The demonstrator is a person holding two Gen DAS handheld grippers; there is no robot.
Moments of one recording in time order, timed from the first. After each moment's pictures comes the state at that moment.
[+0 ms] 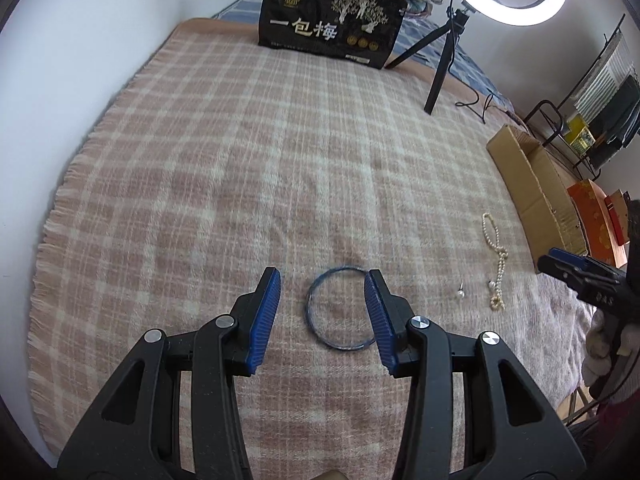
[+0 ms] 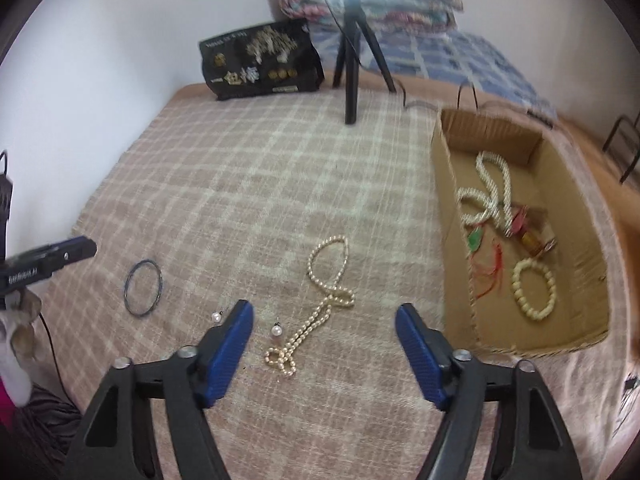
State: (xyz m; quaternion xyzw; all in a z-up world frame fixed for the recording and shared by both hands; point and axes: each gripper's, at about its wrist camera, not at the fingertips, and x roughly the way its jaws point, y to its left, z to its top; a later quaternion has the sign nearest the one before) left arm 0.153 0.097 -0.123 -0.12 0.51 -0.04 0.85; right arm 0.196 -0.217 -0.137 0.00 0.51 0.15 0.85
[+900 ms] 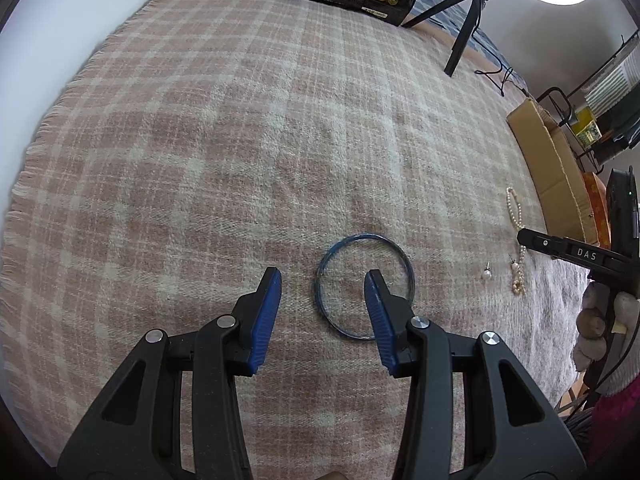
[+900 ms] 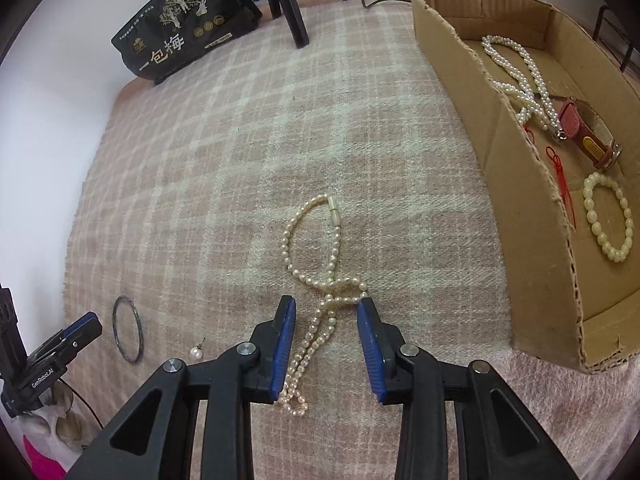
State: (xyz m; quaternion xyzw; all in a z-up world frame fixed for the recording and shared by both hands) left arm 0.164 0.100 -0.167 -0.14 0.57 -0.04 0.81; right arm 0.244 -0.215 -0.196 0.09 0.60 0.11 0.79
